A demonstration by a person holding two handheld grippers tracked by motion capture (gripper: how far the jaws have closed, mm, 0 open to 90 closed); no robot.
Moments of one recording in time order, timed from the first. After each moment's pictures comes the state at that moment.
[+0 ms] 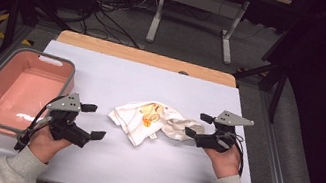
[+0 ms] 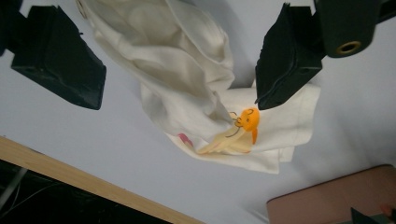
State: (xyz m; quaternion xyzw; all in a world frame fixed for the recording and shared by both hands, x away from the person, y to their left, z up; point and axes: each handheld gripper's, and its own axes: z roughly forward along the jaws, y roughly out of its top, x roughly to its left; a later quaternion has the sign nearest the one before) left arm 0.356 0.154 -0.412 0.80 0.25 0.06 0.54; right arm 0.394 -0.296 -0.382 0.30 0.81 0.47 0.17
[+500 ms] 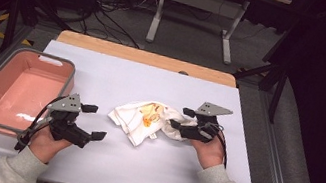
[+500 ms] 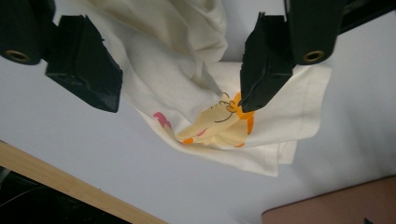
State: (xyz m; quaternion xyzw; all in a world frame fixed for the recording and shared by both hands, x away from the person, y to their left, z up) left arm 0.355 0.153 -0.413 0.80 0.25 0.06 0.54; right arm 0.417 -0.253 -0.392 0.28 0.84 0.44 0.16
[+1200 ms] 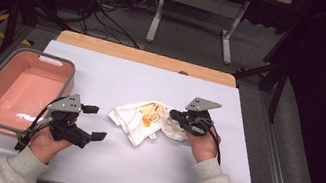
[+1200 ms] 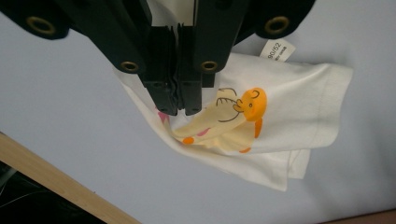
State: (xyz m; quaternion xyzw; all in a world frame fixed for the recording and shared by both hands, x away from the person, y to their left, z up) left arm 0.355 0.152 -0.414 0.80 0.25 0.05 0.54; right arm 0.426 -0.234 -0.388 0.26 0.86 0.40 0.18
